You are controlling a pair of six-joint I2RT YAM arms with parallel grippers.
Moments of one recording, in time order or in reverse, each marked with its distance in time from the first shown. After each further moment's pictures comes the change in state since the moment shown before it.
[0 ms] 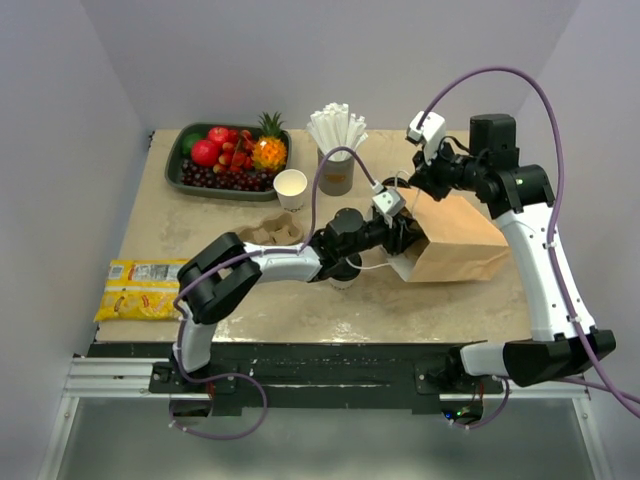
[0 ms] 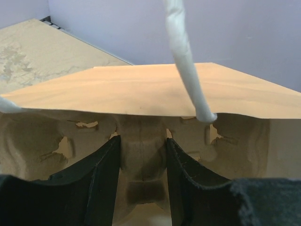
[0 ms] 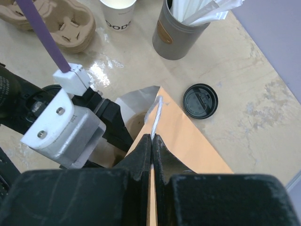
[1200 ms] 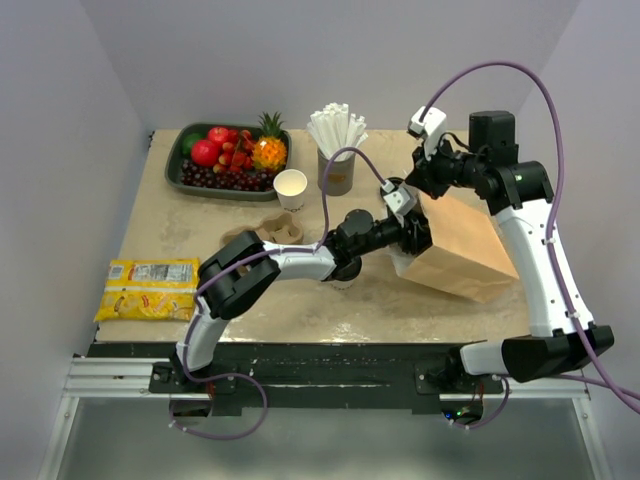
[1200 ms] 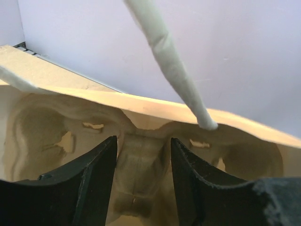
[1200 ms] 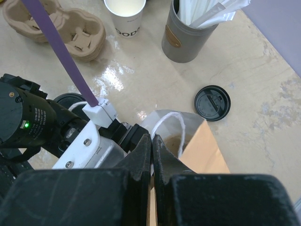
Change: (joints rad) left arm -0.027 0.140 0.125 0.135 0.047 -0.048; right arm 0.000 0.023 0.025 -0.006 -0.031 0.080
